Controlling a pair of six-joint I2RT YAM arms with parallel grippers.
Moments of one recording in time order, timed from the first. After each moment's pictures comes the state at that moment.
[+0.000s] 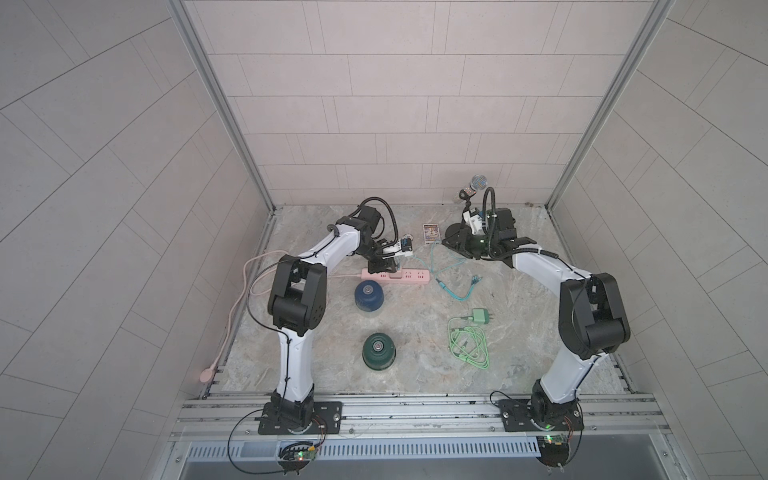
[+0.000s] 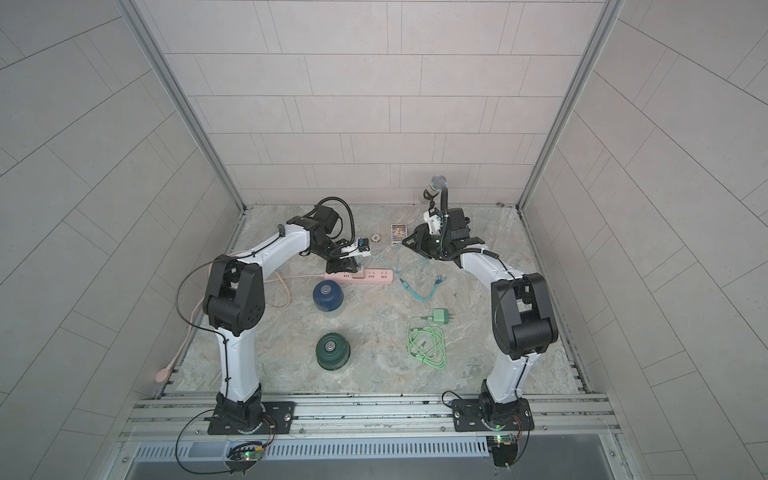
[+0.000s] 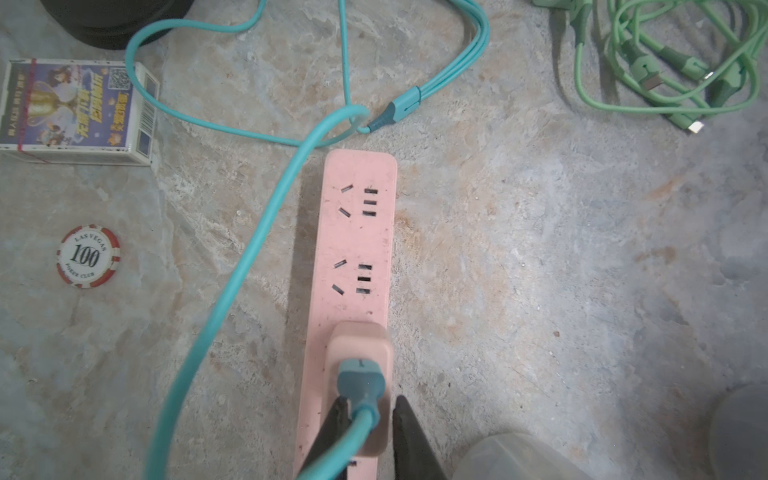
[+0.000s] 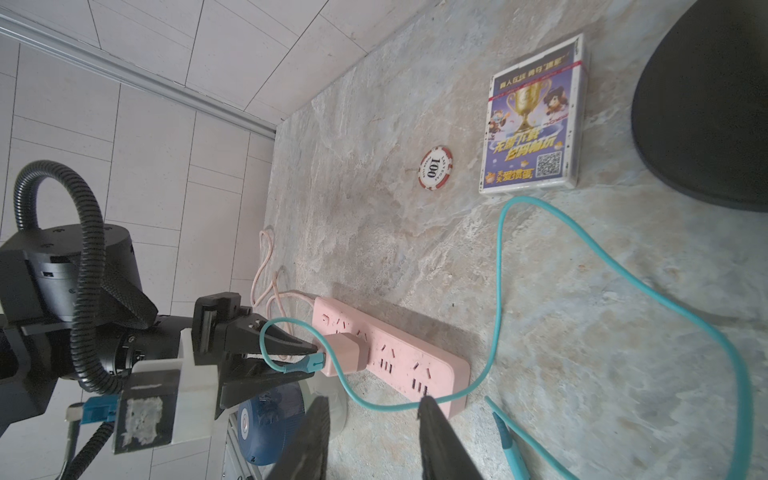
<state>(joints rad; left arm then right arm) -0.34 2.05 1.65 -0.92 0.54 1.11 0.16 1.76 1.24 -0.16 -0.67 0.62</state>
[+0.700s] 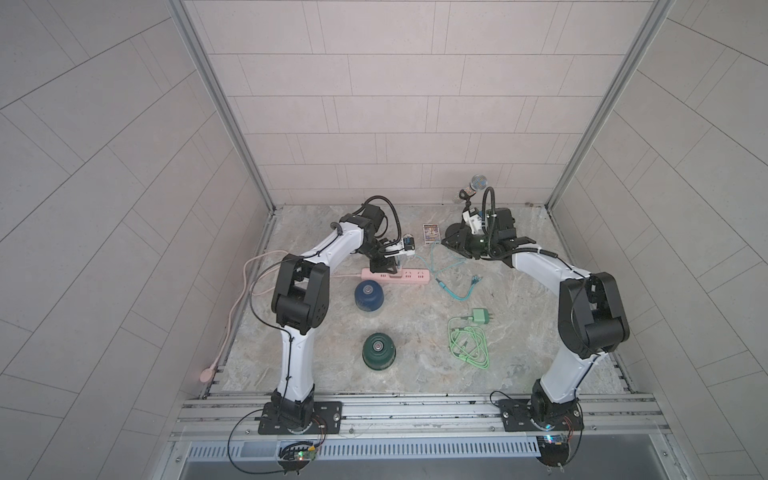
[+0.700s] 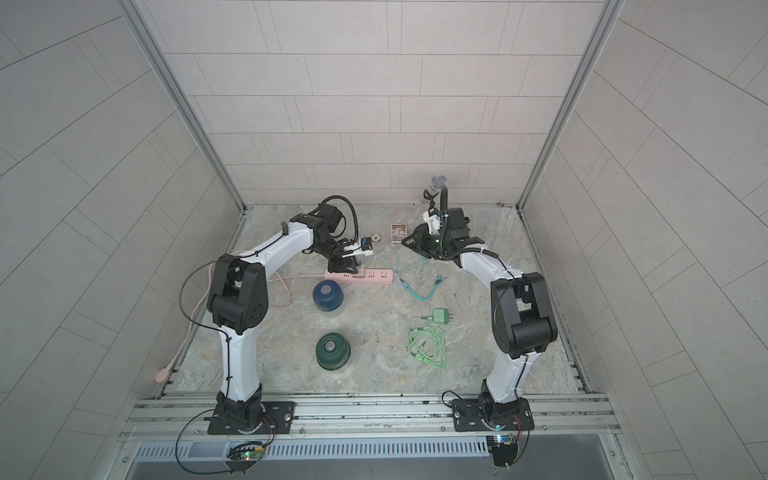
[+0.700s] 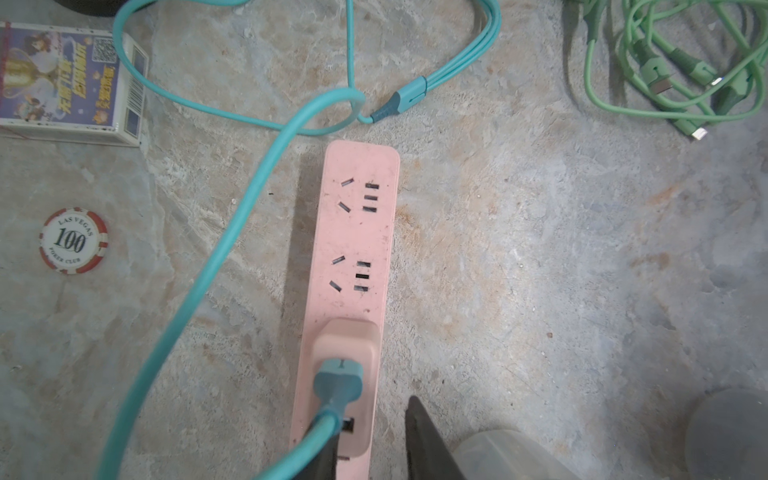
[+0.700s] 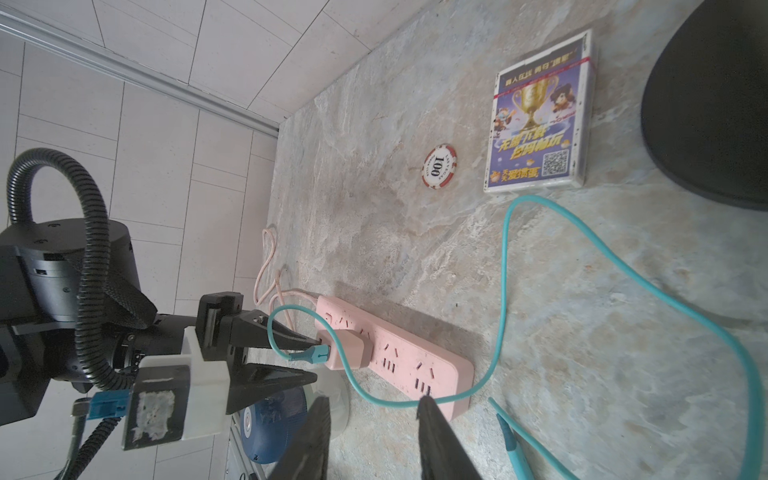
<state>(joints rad) -0.36 2.08 1.73 -0.97 0.50 1.05 0.16 1.76 1.25 -0.16 -0.69 0.62</state>
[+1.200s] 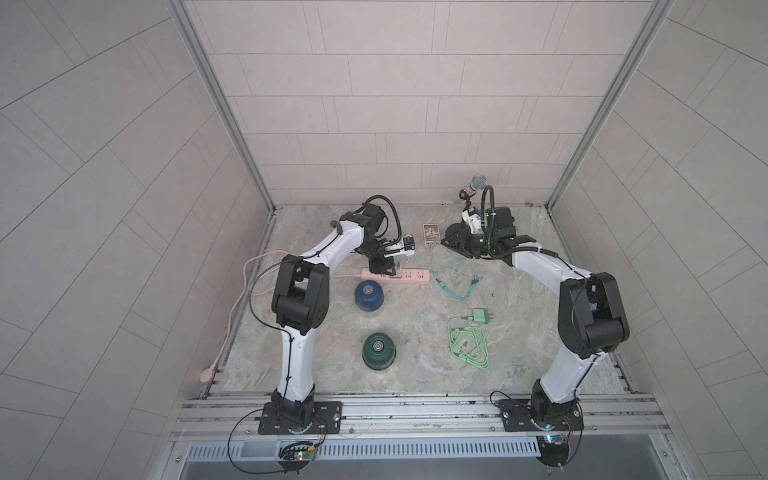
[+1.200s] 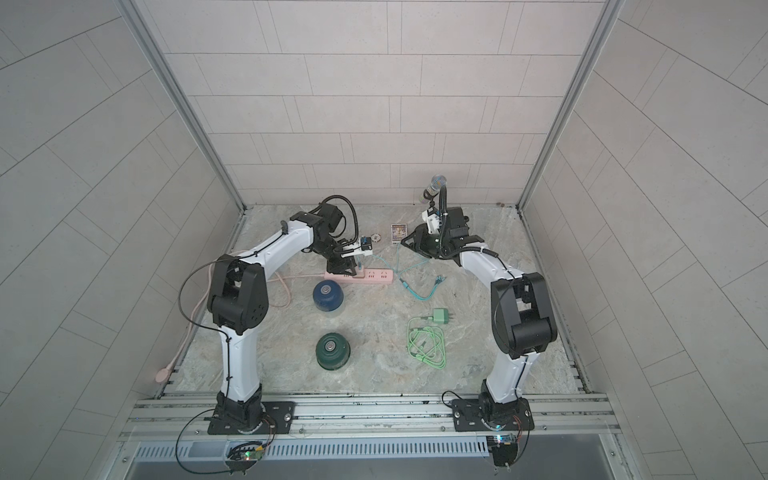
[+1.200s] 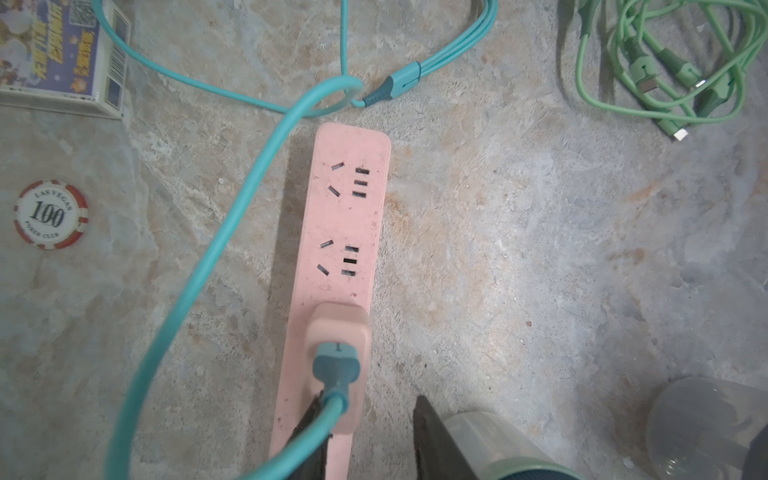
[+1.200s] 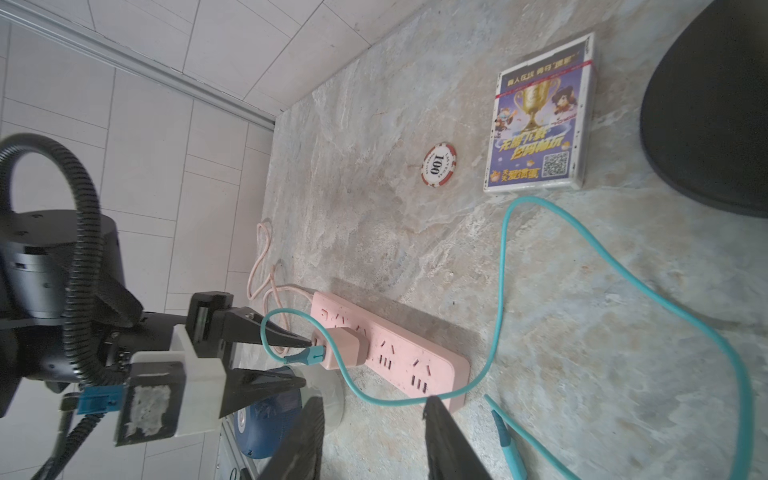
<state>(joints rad) -0.36 2.06 1.75 -1.03 0.47 1.01 0.18 1.76 1.28 -0.23 -0.66 0.56</state>
